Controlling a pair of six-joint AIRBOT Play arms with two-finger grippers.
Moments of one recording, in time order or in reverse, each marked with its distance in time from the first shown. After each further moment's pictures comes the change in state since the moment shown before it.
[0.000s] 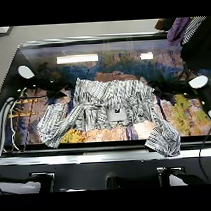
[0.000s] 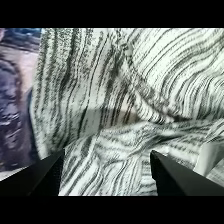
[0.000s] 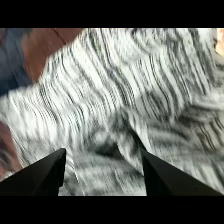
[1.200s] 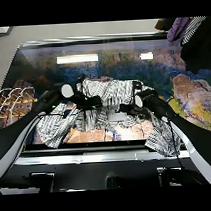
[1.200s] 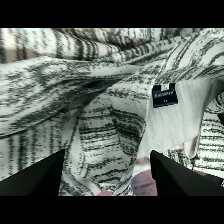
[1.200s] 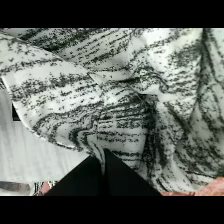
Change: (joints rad) left arm -0.408 -0.037 -0.149 0.035 0.228 -0.061; right arm 0.562 -0.184 0.000 -0.634 0.037 0.336
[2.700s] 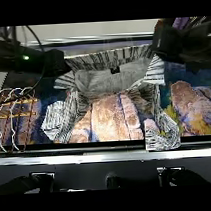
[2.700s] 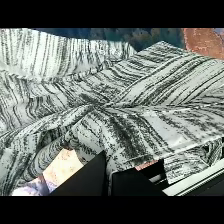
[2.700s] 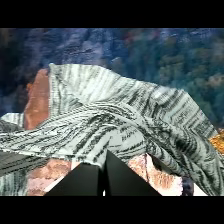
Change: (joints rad) left arm 0.011 0.277 0.689 0.224 -0.552 -0.053; right arm 0.001 0.238 1.012 -0.059 0.637 -0.063
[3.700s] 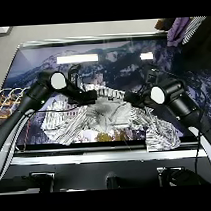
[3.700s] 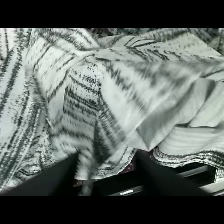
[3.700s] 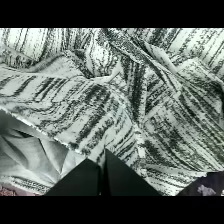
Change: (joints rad) left arm -0.009 -0.182 -0.512 -0.065 0.267 -0.070; right arm 0.002 0.025 -0.927 0.077 -0.512 0.184
